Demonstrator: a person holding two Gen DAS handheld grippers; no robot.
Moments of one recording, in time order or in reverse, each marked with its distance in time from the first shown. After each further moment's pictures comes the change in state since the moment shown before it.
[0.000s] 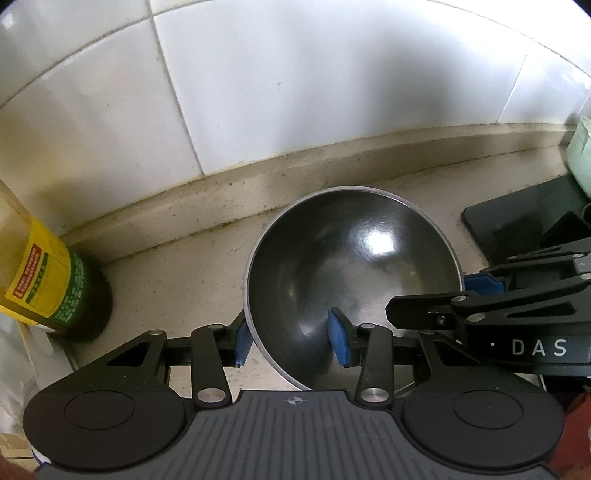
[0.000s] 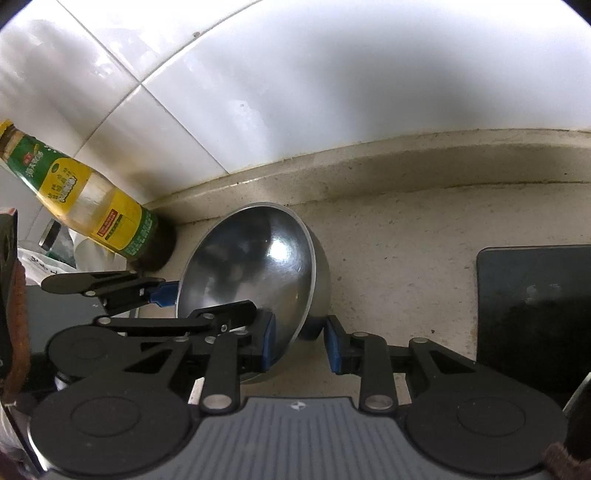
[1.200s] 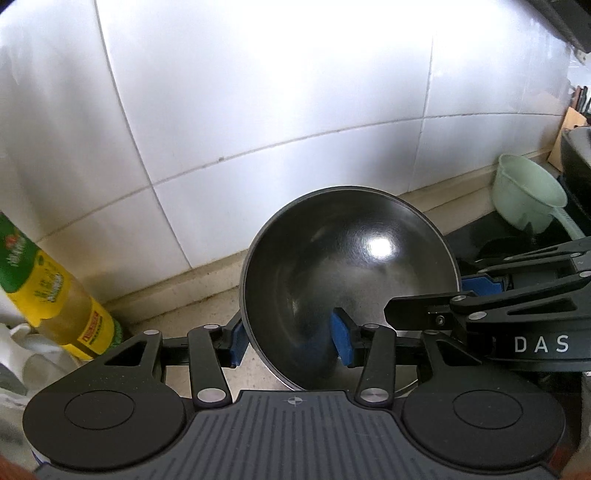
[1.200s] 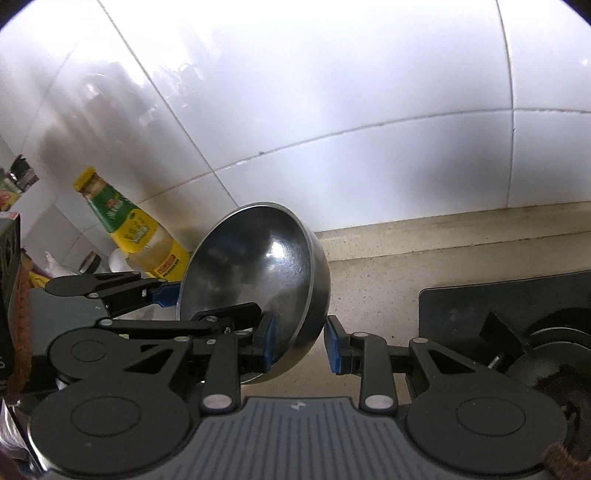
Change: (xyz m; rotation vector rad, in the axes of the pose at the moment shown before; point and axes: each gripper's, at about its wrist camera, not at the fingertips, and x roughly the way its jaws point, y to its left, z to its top) left arm -0.124 -0.034 -0.015 0.094 -0.230 -0.019; right arm -0.130 0.035 -0.028 -0.046 -0.214 -0.049
